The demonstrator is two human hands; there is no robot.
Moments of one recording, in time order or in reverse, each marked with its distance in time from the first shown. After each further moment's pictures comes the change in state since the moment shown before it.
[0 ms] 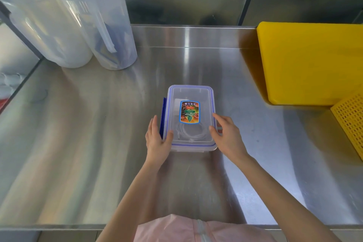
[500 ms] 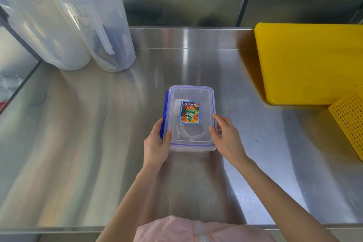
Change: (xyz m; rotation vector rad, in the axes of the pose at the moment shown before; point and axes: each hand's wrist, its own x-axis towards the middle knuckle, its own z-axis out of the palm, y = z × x) left_hand -0.002 0.008 0.002 0.080 0.085 0.044; right_hand -0.001 0.007 0.004 0.001 0.014 -0.004
